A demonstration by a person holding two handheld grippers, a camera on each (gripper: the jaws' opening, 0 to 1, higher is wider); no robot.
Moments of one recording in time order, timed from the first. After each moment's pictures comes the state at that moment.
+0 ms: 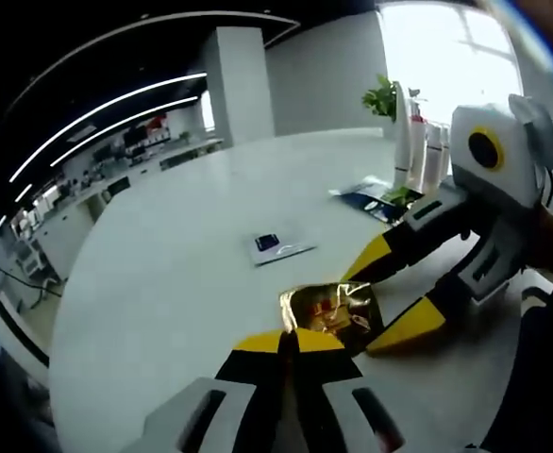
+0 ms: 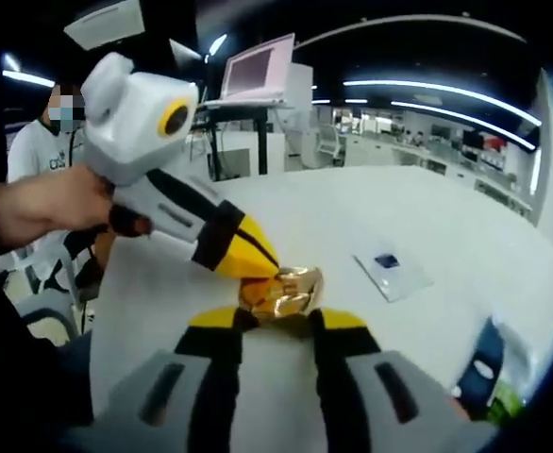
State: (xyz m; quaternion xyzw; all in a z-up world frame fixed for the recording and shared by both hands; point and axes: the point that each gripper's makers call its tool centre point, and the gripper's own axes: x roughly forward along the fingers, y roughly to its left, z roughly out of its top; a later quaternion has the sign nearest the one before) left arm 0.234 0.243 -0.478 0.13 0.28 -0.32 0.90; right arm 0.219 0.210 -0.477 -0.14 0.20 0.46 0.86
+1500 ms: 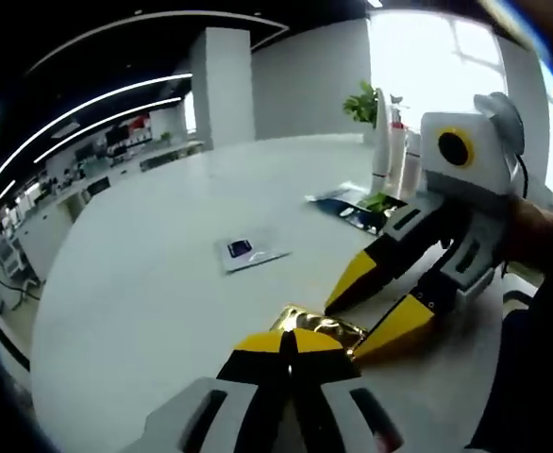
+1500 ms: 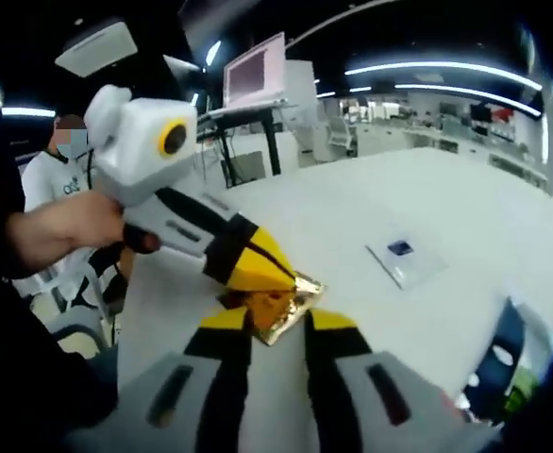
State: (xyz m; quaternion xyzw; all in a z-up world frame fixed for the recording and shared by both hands) left arm 0.225 0.224 -0.478 0.11 0.29 -0.37 0.88; right arm 0.204 0.210 -0.471 -0.10 0.22 0.49 0.83
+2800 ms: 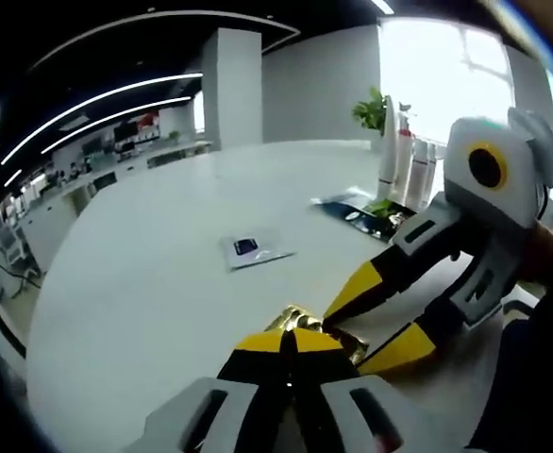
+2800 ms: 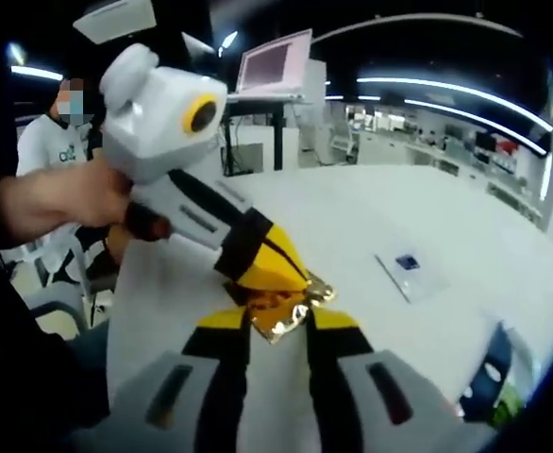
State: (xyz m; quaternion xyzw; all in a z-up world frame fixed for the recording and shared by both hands) left arm 0.224 0.228 -0.478 0.09 0.28 -0.36 0.89; right arm 0.203 0.221 -0.474 -0.15 0.20 0.48 0.84
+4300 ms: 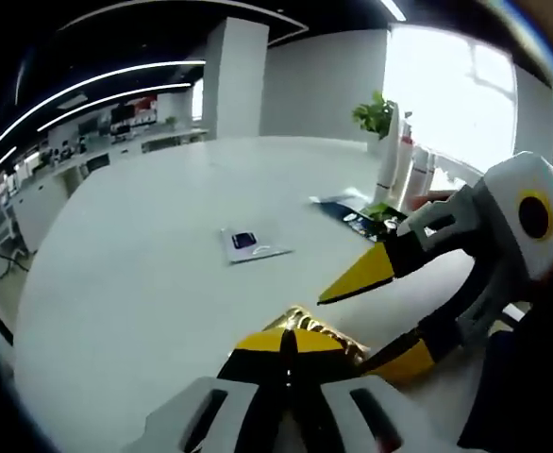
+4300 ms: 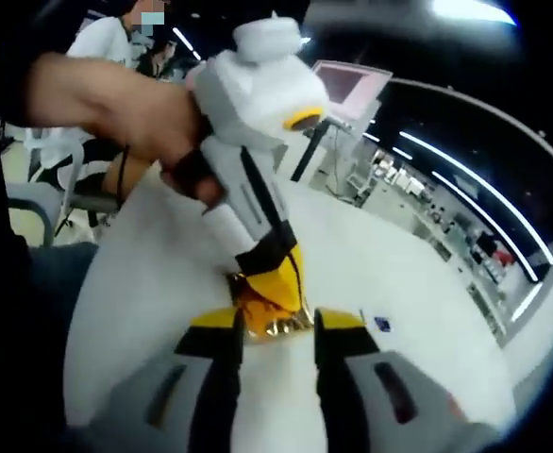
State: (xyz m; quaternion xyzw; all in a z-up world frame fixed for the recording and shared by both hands) left arm 0.224 0.227 -0.479 0.05 0.31 -0.37 0.87; right arm 0.202 0.233 -0.467 -0.36 0.07 0.50 0.79
